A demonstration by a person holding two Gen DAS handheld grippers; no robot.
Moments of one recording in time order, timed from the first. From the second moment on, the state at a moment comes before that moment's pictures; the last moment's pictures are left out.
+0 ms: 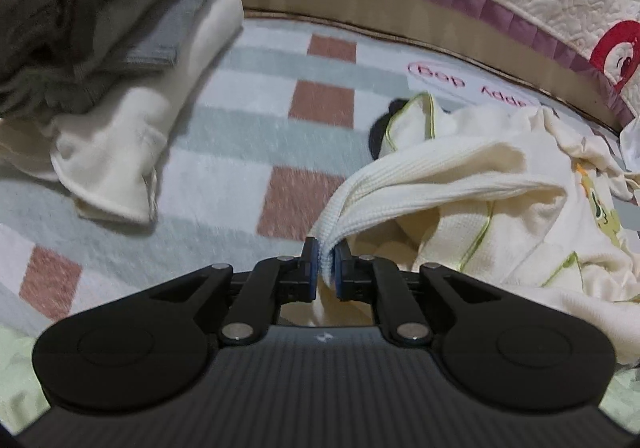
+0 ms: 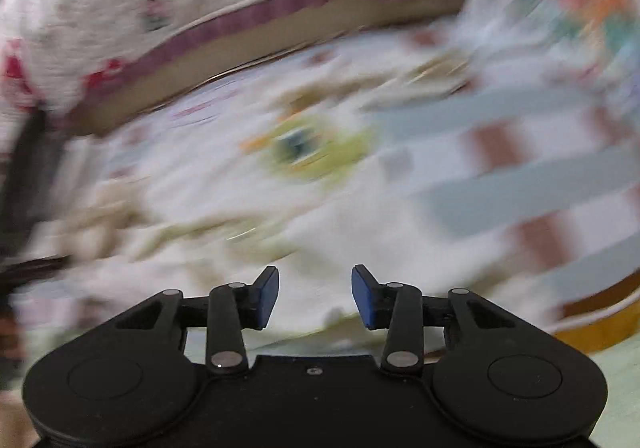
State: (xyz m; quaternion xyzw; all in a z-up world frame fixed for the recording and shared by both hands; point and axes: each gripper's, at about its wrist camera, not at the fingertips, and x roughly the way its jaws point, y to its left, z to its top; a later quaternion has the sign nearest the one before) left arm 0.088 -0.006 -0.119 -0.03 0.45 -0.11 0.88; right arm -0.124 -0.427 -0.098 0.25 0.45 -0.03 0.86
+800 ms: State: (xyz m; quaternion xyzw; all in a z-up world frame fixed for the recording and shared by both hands) left arm 0.088 -0.010 -0.131 -0.08 0.43 -0.14 0.89; right arm -0.042 -0.376 -0.146 0.04 0.45 0.01 0.89
